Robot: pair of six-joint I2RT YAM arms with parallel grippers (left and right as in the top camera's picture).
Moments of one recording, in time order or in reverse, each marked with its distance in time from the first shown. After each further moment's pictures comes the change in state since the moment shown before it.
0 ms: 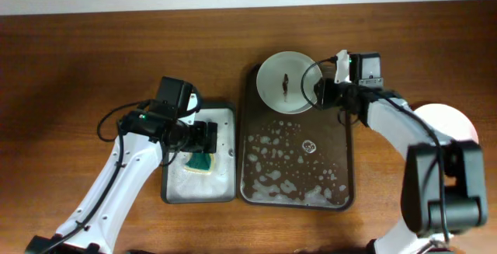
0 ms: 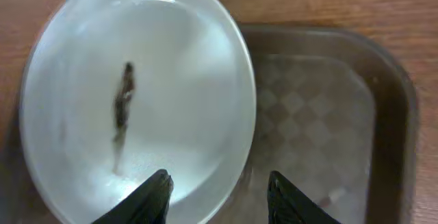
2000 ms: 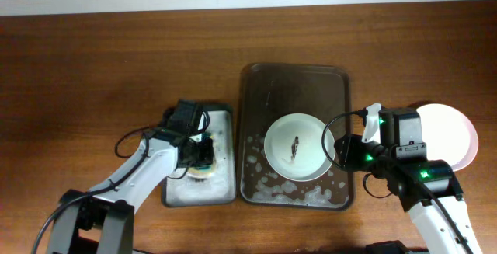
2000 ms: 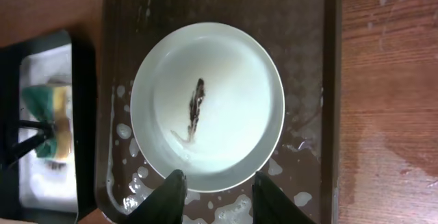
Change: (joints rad) left arm -0.027 0.145 -0.268 0.347 0.003 -0.119; right arm 0.043 -0.809 -0.228 -0.664 0.013 0.175
